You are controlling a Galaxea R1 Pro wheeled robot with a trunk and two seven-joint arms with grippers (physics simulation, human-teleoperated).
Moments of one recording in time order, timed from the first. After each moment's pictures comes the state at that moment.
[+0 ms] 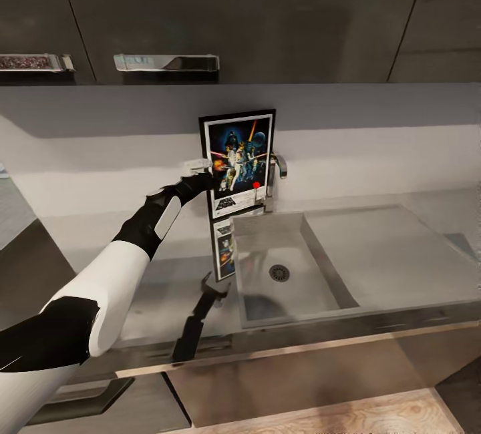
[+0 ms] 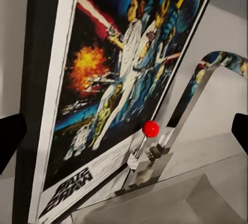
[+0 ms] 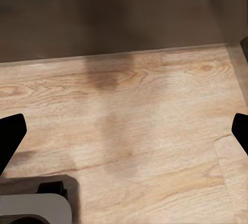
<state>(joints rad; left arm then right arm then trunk) -1.23 -0.08 -0.10 -0.63 0.32 0.21 -0.25 0.00 -0.14 -0.09 -0.25 0.01 -0.66 -0.05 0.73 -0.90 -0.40</state>
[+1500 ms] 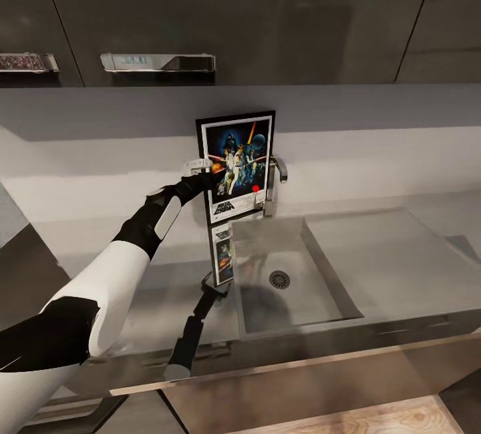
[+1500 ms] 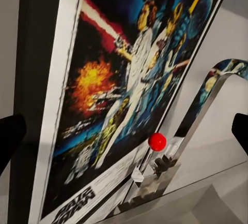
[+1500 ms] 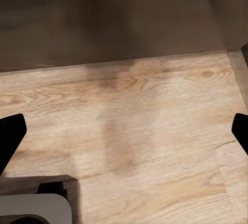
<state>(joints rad) -1.23 -0.08 -0.10 -0.63 0.32 0.21 -0.25 0.00 -0.14 -0.09 -0.25 0.01 -0.66 -0.05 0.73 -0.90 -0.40</state>
